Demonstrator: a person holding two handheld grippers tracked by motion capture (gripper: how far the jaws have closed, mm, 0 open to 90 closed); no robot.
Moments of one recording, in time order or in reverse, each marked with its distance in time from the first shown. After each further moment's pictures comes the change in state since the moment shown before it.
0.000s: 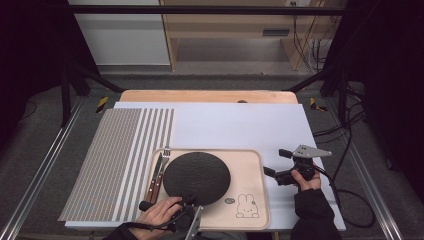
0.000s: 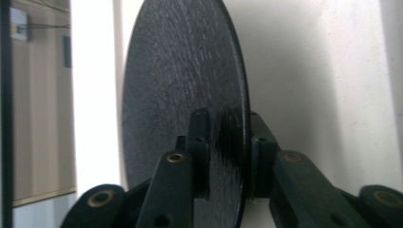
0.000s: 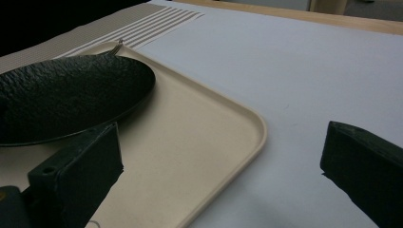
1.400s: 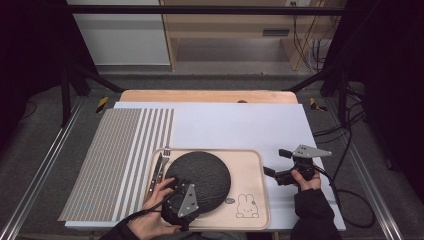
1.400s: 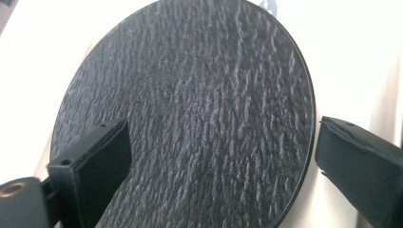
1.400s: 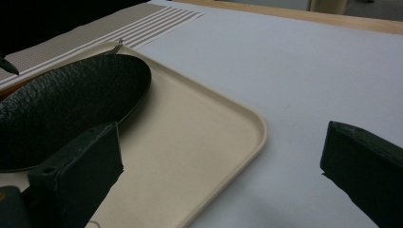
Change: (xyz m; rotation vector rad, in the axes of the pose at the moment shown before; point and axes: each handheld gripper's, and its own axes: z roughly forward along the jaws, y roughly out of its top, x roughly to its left) left arm 0.028 -0.022 0.003 -0.133 -0.171 -0.503; right arm 0.000 0.000 0.000 0.001 0.000 0.002
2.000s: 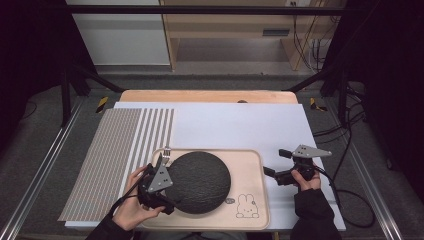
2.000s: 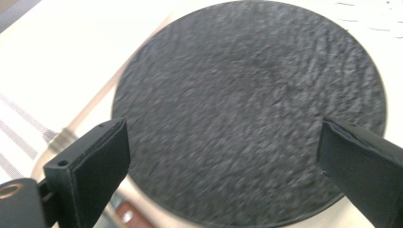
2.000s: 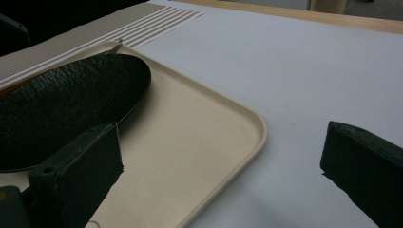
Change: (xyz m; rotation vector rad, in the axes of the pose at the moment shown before) left arm 0.046 -0.044 -0.025 -0.105 0.055 -0.295; right arm 0.000 0.000 0.000 0.002 -0.001 0.000
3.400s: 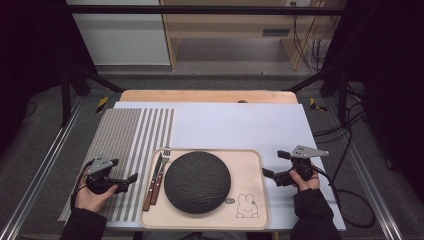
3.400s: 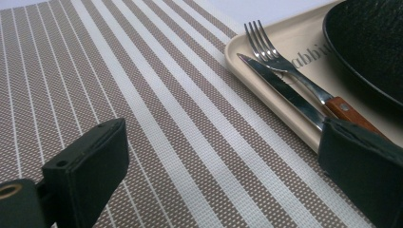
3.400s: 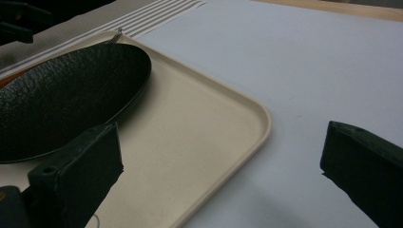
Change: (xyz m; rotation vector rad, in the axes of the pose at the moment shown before) left arm 0.098 -0.118 -0.034 -0.107 0.197 -0.413; right arm 0.000 -0.002 0.004 0.035 0.006 -0.006
